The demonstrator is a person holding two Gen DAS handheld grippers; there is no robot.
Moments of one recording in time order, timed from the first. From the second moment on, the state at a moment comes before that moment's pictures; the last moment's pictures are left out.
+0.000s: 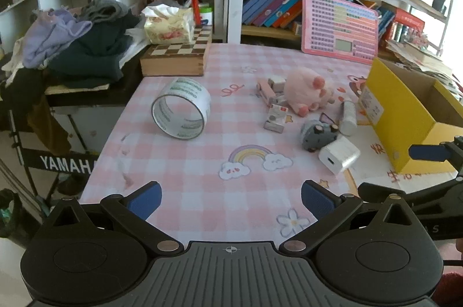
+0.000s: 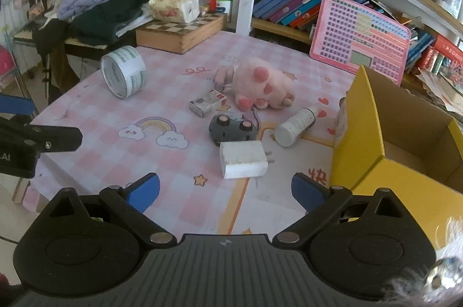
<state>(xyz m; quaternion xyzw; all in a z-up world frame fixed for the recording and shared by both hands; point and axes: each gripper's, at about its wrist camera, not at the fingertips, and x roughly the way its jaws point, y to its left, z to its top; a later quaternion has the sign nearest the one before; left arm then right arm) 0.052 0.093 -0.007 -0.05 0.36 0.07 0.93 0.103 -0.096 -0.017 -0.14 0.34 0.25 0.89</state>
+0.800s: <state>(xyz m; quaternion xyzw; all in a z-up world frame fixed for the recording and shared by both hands) 0.127 0.128 -0.028 -0.05 0.38 0.13 0.91 0.185 -0.065 -0.055 -0.16 0.41 0.27 0.86</state>
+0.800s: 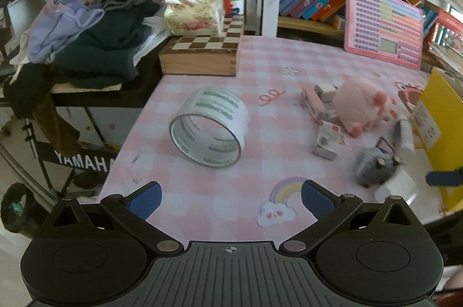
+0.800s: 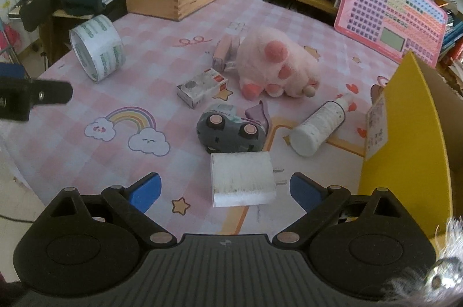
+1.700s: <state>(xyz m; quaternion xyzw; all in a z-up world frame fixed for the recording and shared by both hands) 0.205 0.161 -0.063 0.01 0.38 0.10 0.92 0.226 -0.062 -0.073 -0.15 0.46 0.26 0.84</state>
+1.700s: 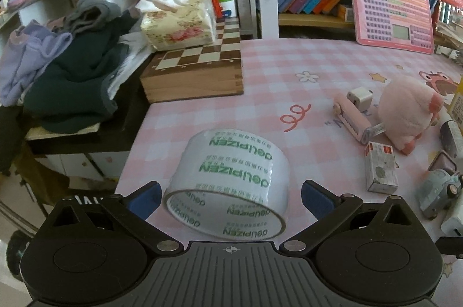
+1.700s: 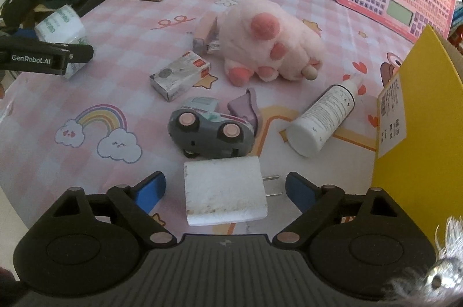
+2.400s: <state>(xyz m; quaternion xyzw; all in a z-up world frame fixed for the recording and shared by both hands) 0.195 0.157 -0.050 -0.03 0.37 0.10 0.92 0.223 -0.071 -0.066 -0.14 0.45 0.27 0.84</state>
